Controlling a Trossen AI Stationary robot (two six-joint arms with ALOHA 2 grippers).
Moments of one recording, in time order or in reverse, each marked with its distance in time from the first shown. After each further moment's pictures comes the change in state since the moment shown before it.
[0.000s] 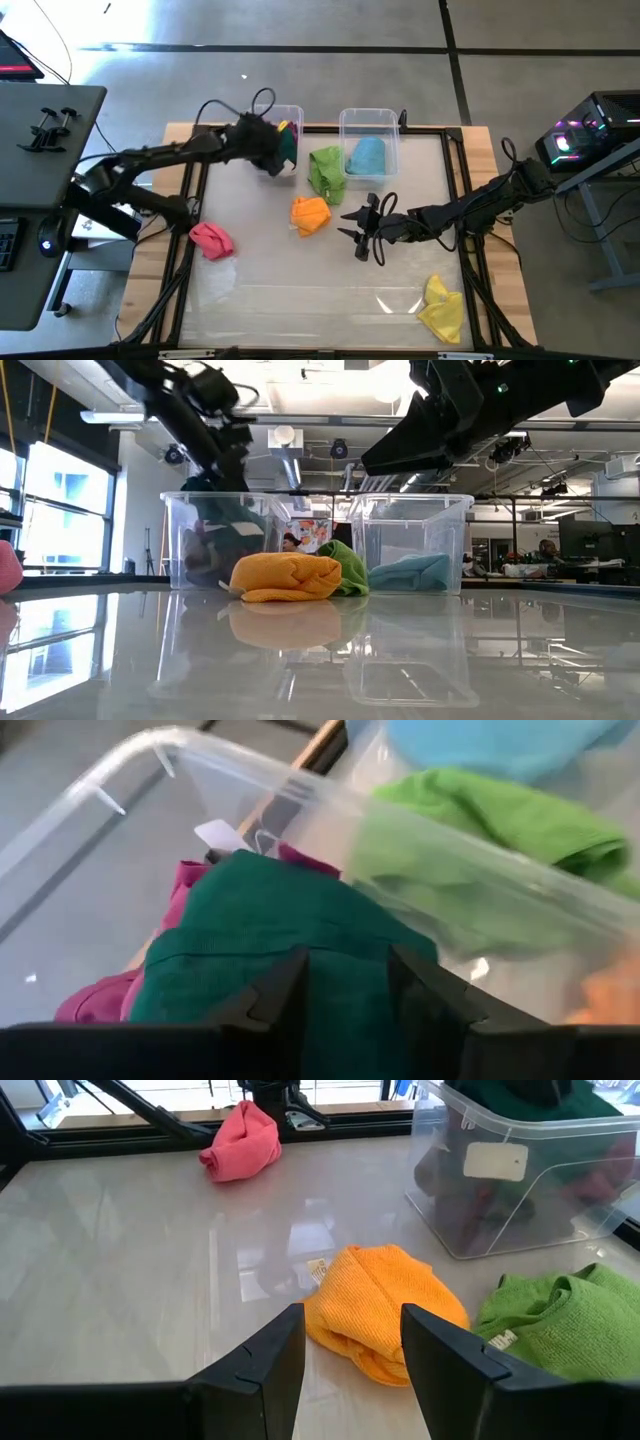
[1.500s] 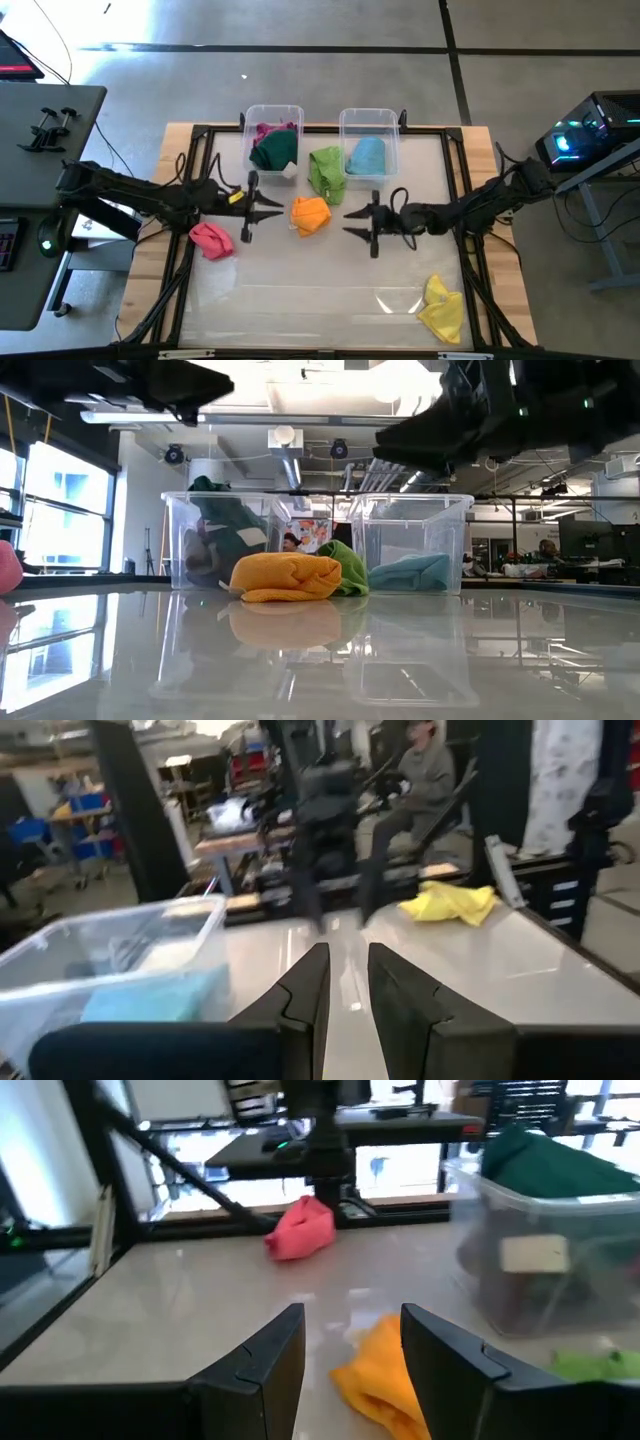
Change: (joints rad) left arm -0.659 -0.465 -0.533 0.788 0.040 0.047; right arm -0.080 0.000 -0.264 0.591 -0.216 -0.104
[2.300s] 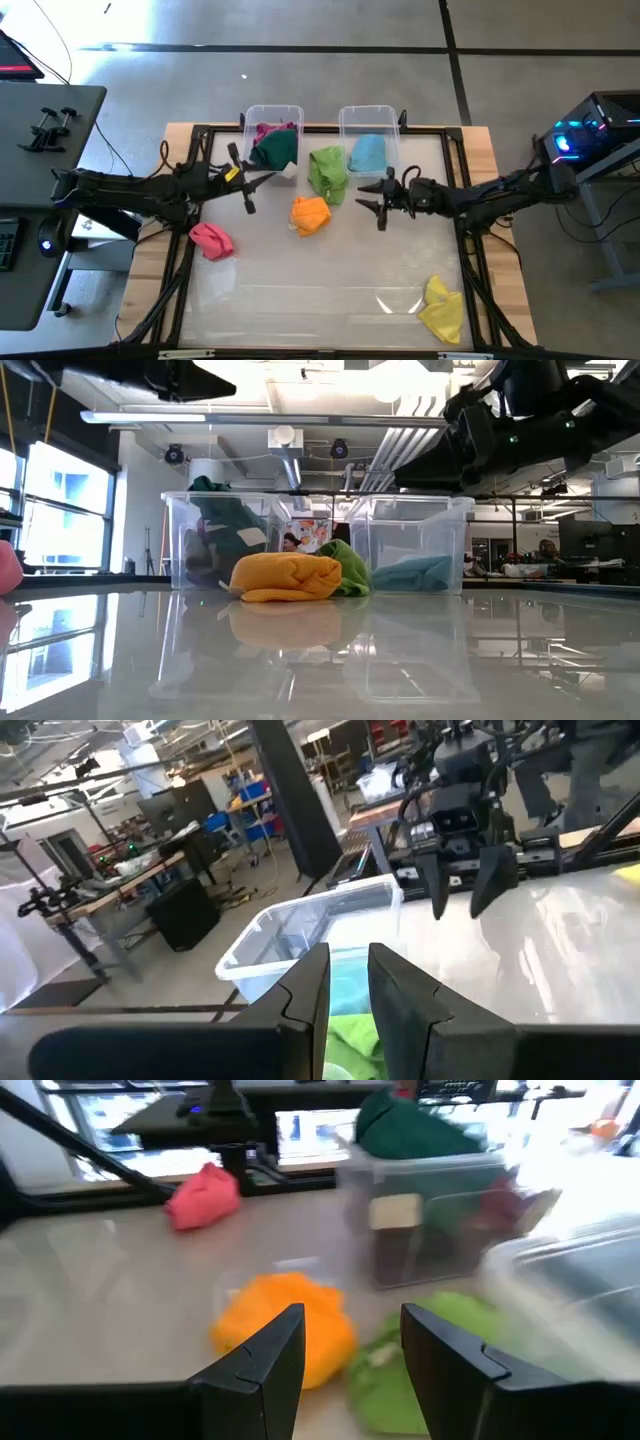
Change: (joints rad) left arm 0.131 -0.102 0.162 -0.270 -0.284 0.216; right arm -0.268 -0.244 -0.076 -0.266 -0.116 -0.052
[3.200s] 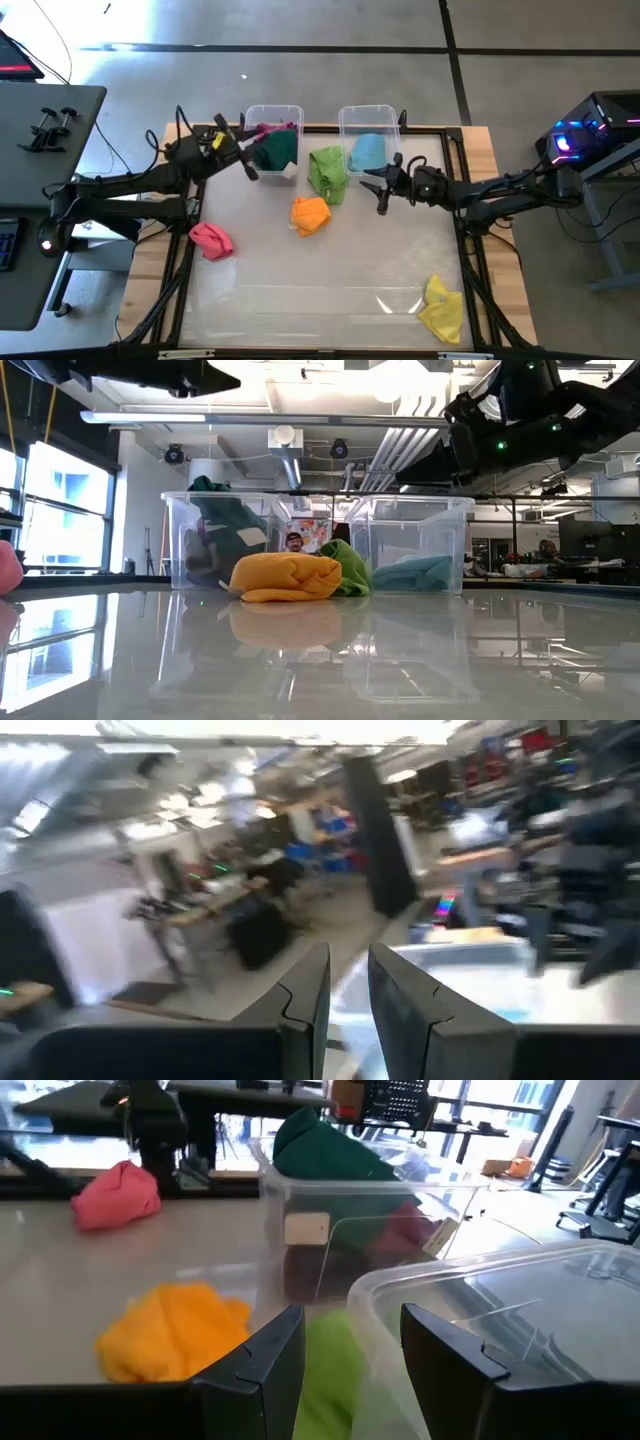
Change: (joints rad) left arm 0.282 0.039 0.044 0.172 0.114 -0.001; right arm -0.120 -0.042 0.001 -0.019 0.013 -0.142
